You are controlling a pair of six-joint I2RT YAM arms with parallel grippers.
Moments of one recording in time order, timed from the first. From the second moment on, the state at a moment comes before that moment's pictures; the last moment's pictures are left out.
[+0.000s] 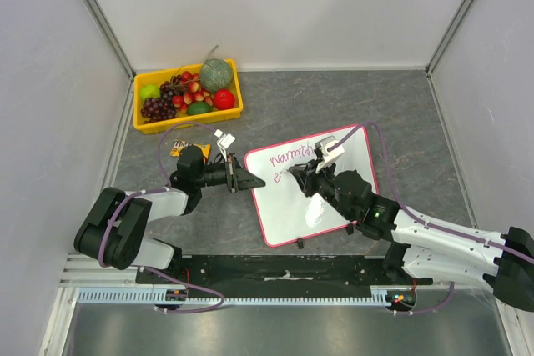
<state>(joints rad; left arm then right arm) -0.36 1.41 0.37 0.81 0.99 -0.67 1.02 0.96 0.54 0.27 0.37 0.28</state>
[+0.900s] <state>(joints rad) -0.36 1.41 0.37 0.81 0.99 -0.67 1.02 0.89 0.49 0.22 0.34 0.30</state>
